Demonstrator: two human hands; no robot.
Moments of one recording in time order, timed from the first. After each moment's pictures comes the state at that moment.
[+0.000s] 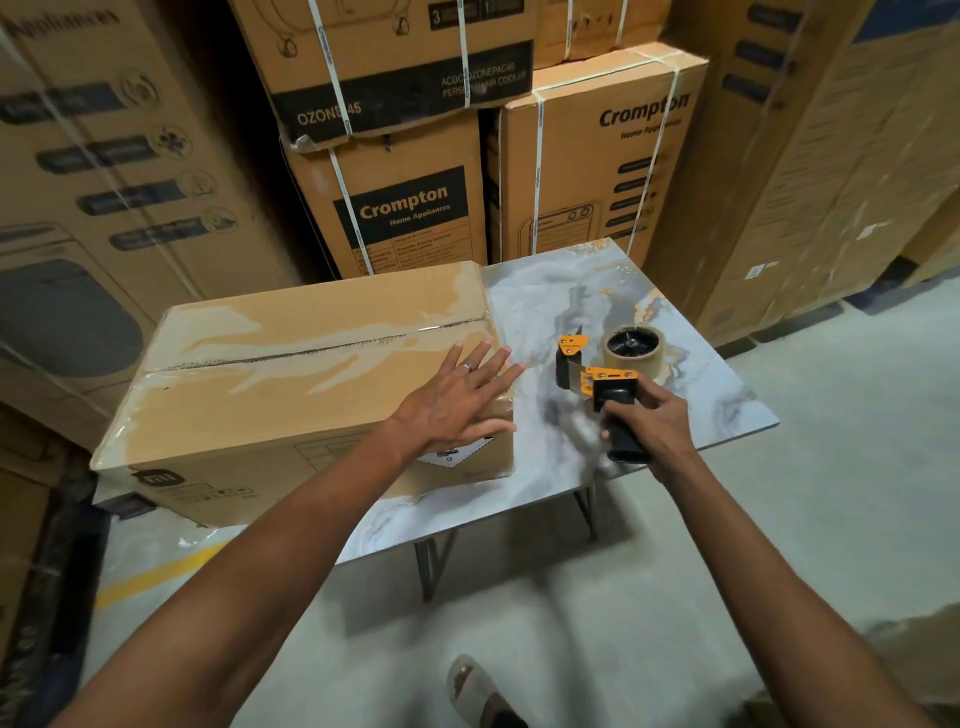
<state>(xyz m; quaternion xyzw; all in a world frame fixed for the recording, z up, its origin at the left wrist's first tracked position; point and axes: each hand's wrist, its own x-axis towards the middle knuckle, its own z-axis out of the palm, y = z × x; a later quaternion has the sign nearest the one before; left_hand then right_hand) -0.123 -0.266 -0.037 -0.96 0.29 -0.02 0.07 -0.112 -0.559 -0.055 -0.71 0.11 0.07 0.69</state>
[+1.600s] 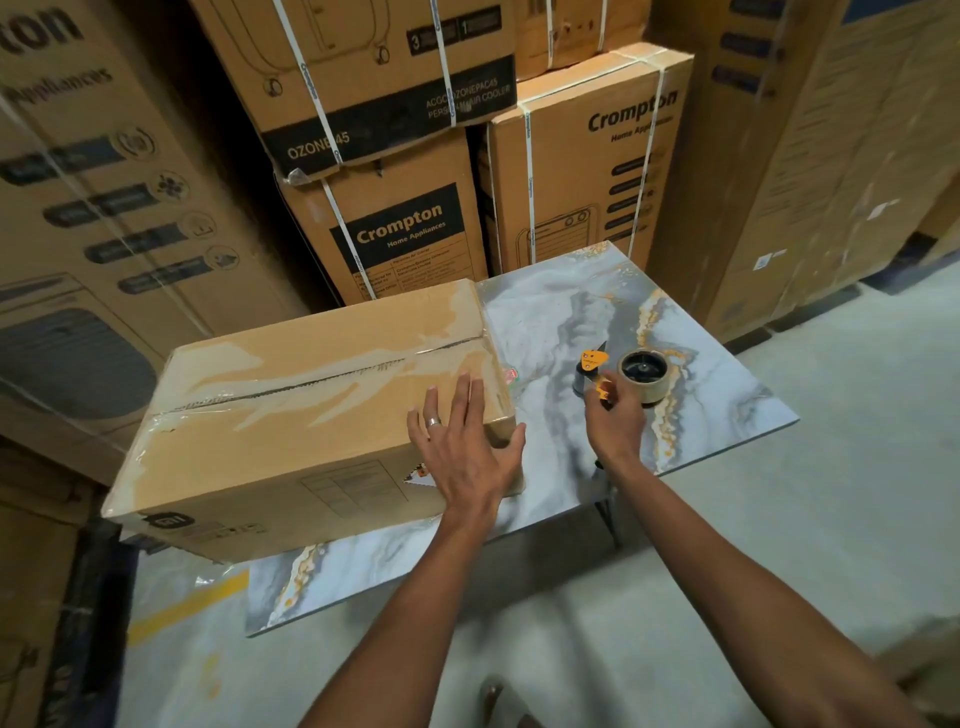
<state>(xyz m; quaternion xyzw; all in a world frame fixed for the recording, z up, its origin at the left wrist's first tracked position) -0.163 -0.333 -0.063 -0.96 -0.15 -0.20 -0.09 -0.069 -0.499 -0.113 -0.78 0.12 -0.09 0.60</state>
